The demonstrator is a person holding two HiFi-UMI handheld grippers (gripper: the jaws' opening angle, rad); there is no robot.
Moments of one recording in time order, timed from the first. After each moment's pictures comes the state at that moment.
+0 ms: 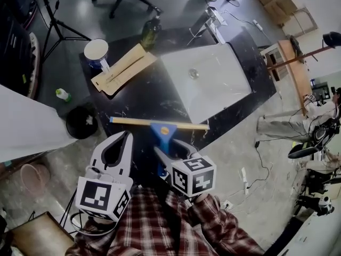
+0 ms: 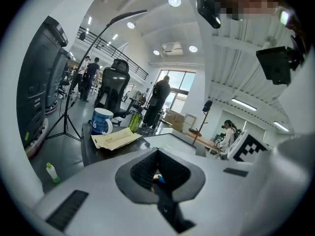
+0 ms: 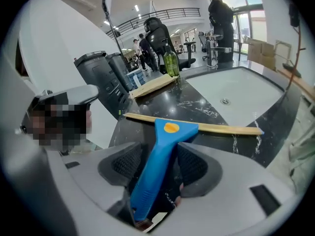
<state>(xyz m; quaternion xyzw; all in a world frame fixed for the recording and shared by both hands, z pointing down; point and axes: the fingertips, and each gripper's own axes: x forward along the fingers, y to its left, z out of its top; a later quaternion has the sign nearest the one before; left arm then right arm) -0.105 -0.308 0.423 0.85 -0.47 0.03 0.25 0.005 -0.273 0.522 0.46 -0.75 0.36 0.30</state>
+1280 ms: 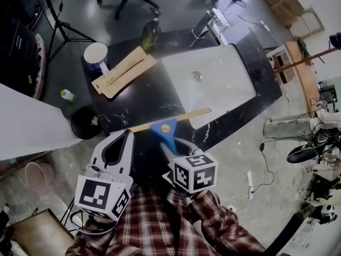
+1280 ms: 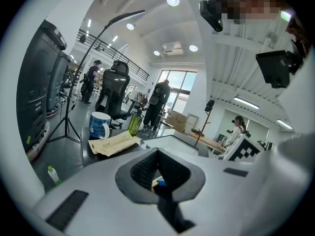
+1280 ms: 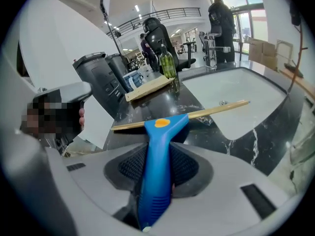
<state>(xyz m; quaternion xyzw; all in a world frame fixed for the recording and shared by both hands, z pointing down) -0.091 -0.319 0.413 0.84 -0.48 0.03 0.24 0.024 -0.292 0.523 0.46 -0.75 0.36 0.30</state>
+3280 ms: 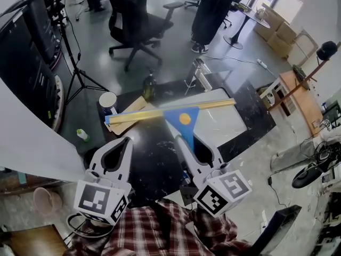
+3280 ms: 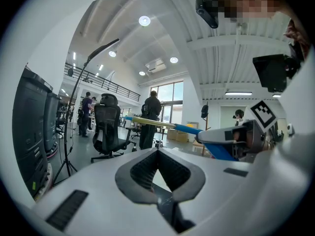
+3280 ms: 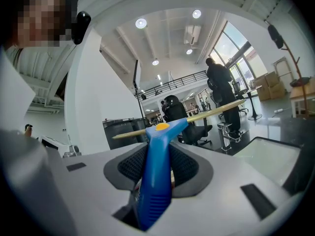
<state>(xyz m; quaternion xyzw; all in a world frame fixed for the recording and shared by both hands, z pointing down) -0.085 -0.329 0.283 0.86 -0.51 0.00 0.08 0.041 -0.338 0.262 0.46 -0.87 0.16 -0.03</state>
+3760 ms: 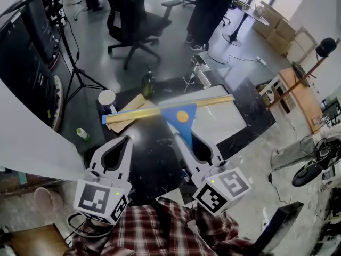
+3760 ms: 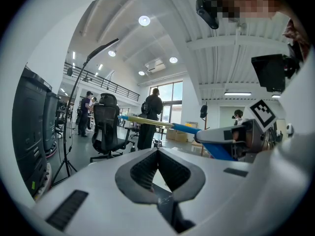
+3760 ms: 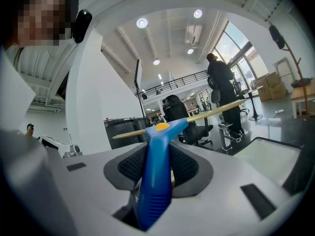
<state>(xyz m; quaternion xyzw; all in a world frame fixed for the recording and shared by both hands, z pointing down) -0.081 -0.322 0.284 0.86 -0.50 0.00 0.08 0.038 -0.332 0.261 0.46 -0.88 0.16 -0.02</state>
